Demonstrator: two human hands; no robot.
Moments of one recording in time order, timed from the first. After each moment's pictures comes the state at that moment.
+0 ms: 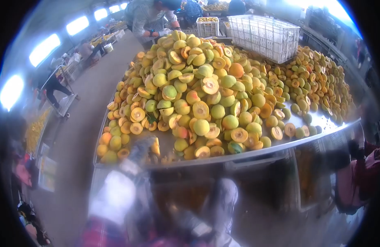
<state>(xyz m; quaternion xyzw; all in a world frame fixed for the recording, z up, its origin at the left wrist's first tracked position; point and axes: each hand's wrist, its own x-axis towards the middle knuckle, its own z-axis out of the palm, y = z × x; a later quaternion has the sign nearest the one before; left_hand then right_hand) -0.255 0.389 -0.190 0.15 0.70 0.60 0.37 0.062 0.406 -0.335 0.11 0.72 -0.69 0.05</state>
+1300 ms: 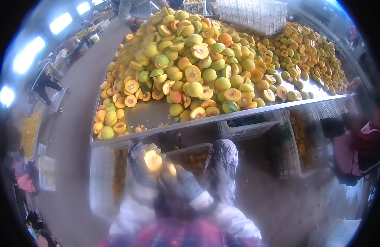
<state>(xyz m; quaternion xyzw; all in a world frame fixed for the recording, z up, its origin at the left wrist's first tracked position) -0.079 0.320 -0.216 0.18 0.70 0.68 0.16 0.050 0.407 -0.225 0.18 0.70 -0.68 -0.13</state>
